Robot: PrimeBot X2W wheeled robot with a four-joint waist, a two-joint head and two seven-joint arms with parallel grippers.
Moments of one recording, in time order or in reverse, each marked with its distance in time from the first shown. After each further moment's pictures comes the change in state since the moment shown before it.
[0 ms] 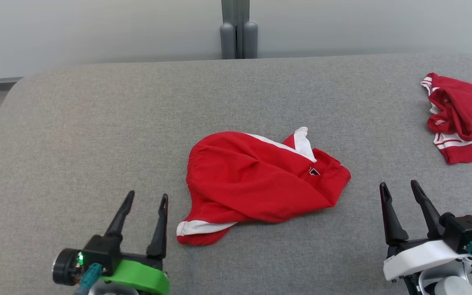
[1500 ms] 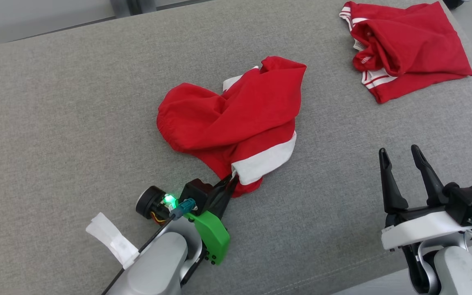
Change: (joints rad) left arm -0.500 -0.061 -0.474 0.604 -0.125 -0.080 -0.002; right arm -0.107 -0.005 0.009 -0.030 0.007 0.000 0.000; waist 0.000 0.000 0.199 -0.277
